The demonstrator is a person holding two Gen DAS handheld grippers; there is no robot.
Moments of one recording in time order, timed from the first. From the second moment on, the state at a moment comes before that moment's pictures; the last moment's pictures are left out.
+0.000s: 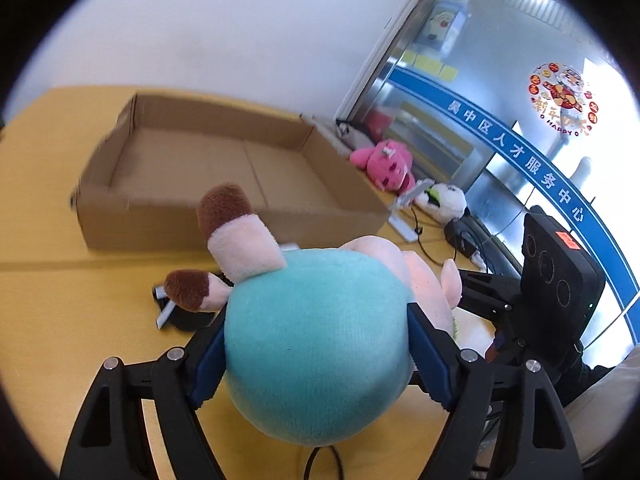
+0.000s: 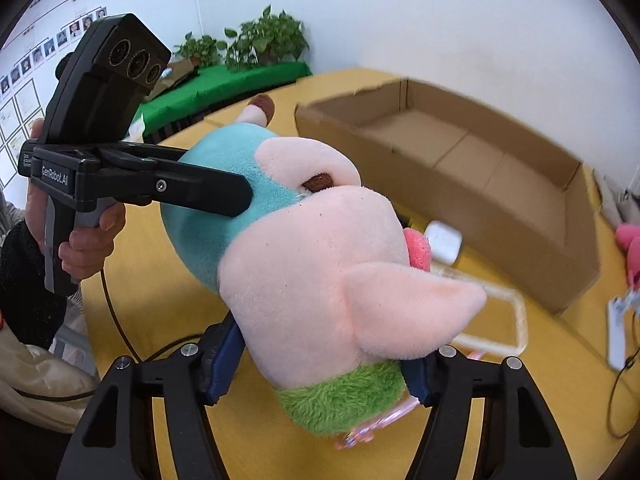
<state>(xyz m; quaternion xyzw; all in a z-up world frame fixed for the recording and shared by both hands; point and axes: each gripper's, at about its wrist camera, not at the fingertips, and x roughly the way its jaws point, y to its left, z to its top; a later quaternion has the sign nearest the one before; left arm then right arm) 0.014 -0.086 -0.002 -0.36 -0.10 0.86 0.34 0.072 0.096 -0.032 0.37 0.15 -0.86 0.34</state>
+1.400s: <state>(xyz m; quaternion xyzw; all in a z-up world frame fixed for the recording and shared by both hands) -0.389 -0.127 -0.023 -0.42 -0.07 0.88 0.21 -0.355 0.012 -0.049 0.33 0.22 -0.87 0.29</state>
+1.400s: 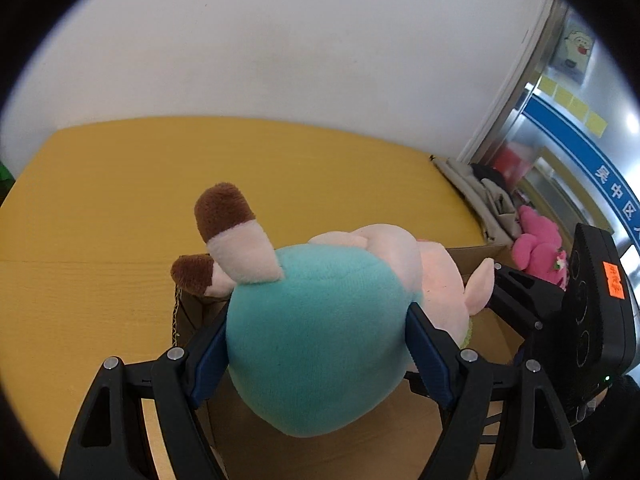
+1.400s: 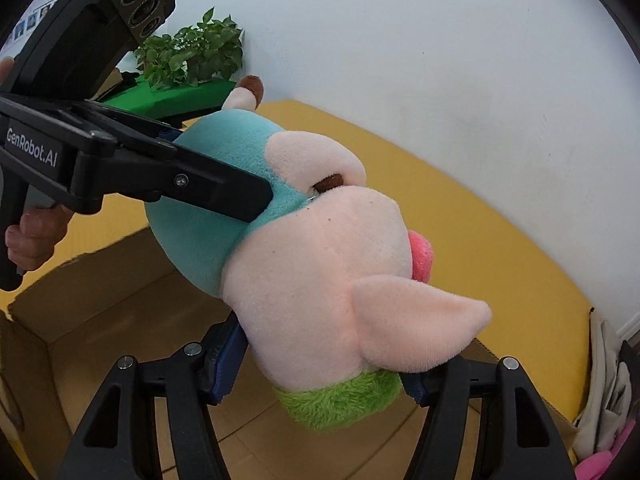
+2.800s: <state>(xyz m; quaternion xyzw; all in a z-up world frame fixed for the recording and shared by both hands) -0.144 -0.120 -0.058 -0.46 0.01 0.87 0.18 -0.079 0.172 -0.075 0.47 0.01 -0.86 0.16</state>
